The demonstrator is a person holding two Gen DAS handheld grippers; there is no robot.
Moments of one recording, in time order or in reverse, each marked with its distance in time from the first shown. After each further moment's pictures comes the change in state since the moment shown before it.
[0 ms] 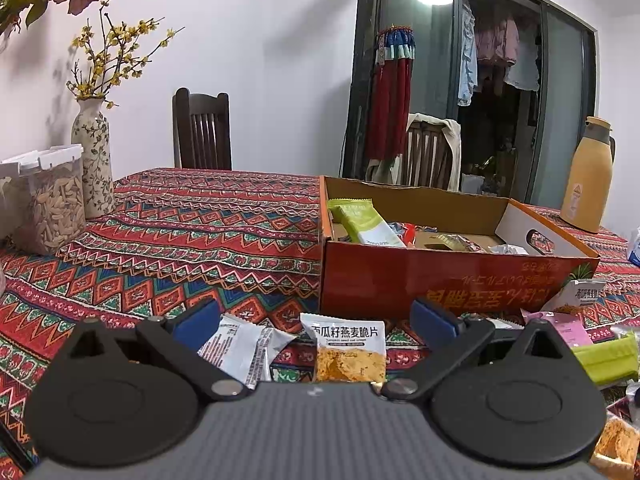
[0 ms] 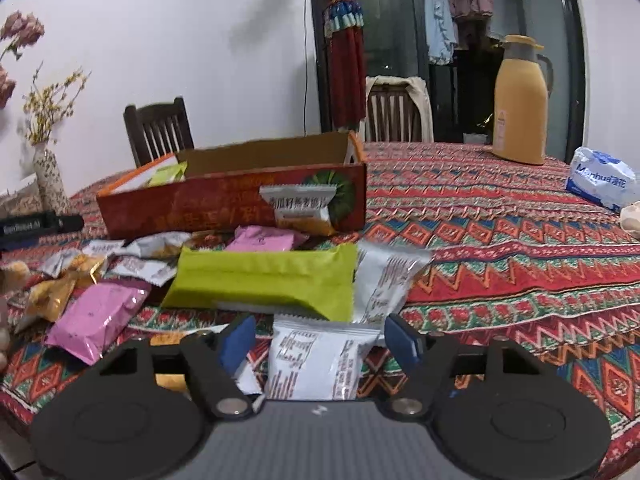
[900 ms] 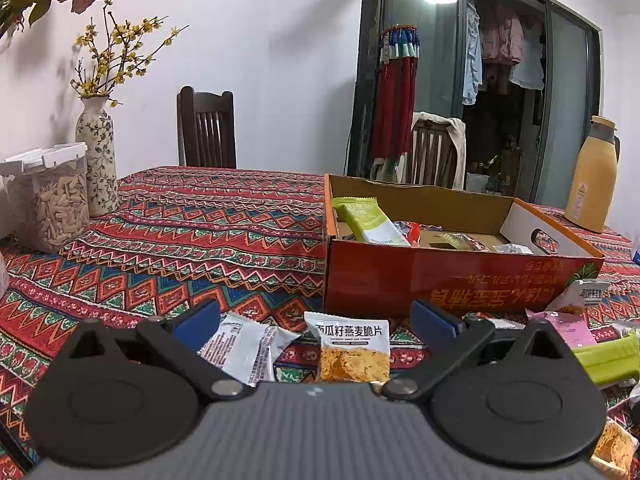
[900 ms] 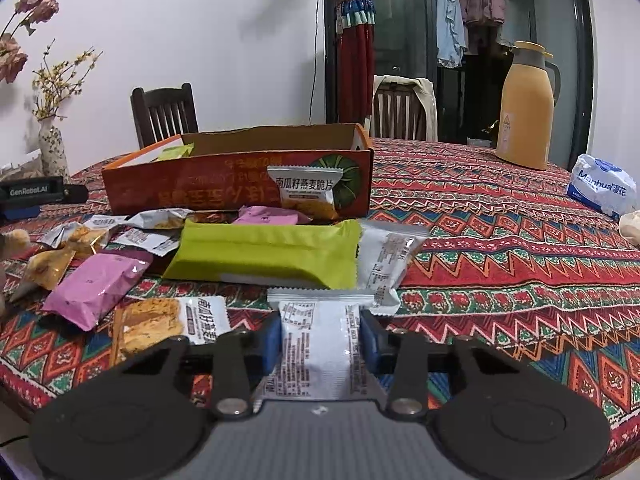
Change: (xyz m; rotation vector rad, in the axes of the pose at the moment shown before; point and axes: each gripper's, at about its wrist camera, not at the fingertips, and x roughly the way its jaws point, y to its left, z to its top) left arm -0.001 0.001 0.000 -0.005 0.005 0.012; right arm 0.002 0.004 -0.014 -0.059 0.020 -0.009
